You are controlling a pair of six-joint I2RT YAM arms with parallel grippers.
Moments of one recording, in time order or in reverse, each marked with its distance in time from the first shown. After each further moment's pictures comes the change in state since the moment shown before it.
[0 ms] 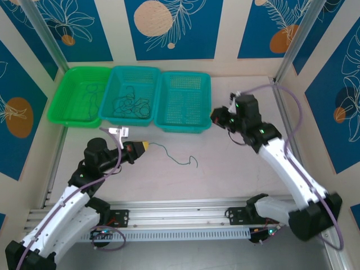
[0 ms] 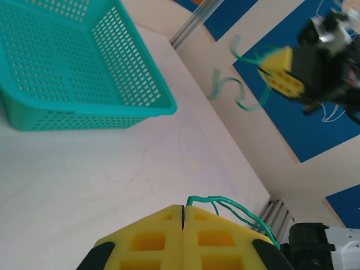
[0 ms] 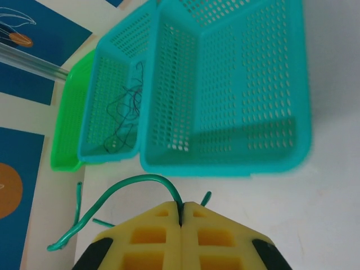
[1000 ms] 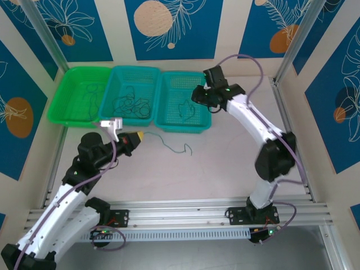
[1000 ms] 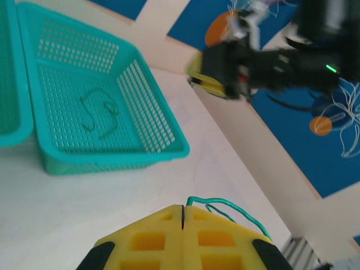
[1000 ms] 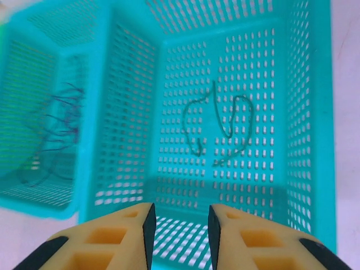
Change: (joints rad) left arm 0.000 0.060 0.161 -0.055 -0.156 0.036; right arm 0.039 0.487 0.483 -0.181 0.134 -0.178
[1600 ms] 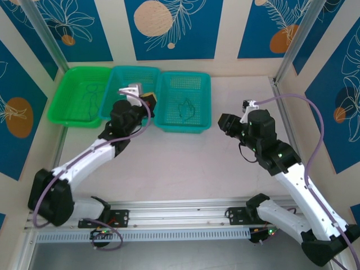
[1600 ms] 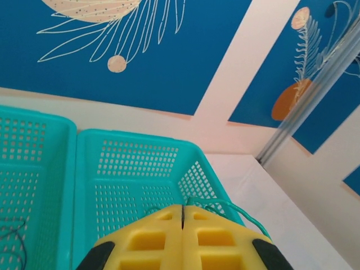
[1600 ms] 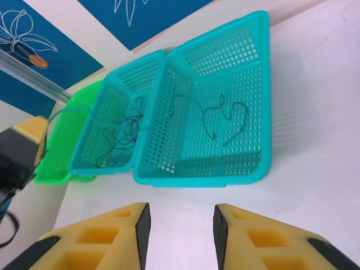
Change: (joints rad) left arm -0.092 0.663 0.266 0.531 -0.383 0.180; right arm 0.051 -0.837 -0.587 0.086 0.100 0.088
